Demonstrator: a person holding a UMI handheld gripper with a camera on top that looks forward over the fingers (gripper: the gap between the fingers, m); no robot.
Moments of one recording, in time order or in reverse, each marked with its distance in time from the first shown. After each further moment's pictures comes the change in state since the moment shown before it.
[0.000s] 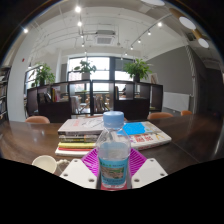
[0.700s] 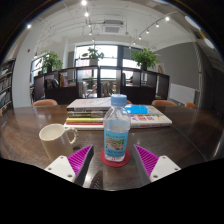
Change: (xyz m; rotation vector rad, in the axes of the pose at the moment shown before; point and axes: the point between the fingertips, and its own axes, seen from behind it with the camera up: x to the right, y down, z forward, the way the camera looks) arm -0.005 0.072 -0.058 -0.140 -0.072 -0.047
